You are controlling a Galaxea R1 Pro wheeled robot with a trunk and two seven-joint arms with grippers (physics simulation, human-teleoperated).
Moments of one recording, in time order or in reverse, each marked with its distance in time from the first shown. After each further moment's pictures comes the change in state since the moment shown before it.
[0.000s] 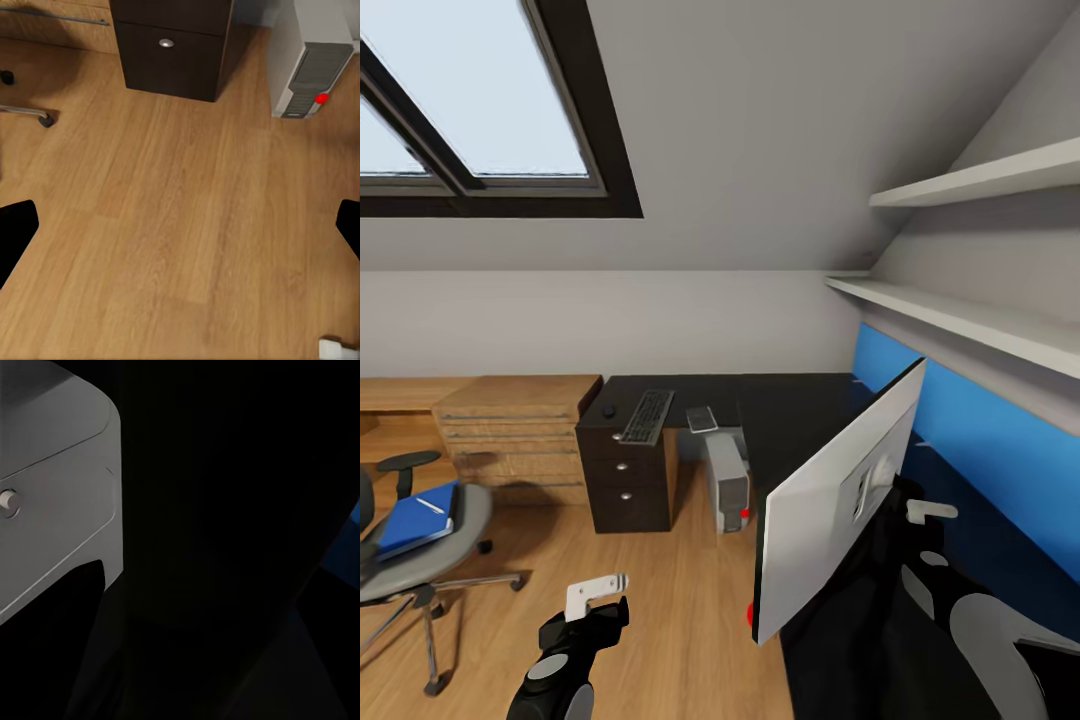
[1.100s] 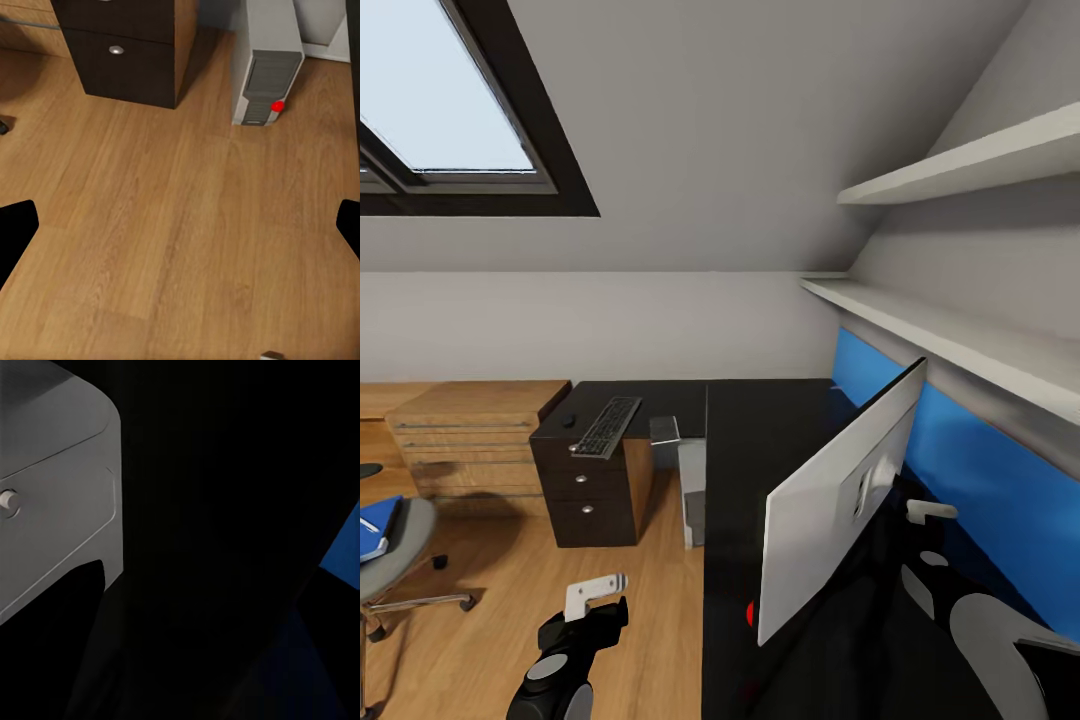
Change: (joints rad) left arm 0.000 0.002 0.001 0.000 0.000 0.001 0.000; right arm 0.000 0.000 -0.002 0.000 0.000 0.000 0.000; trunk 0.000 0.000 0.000
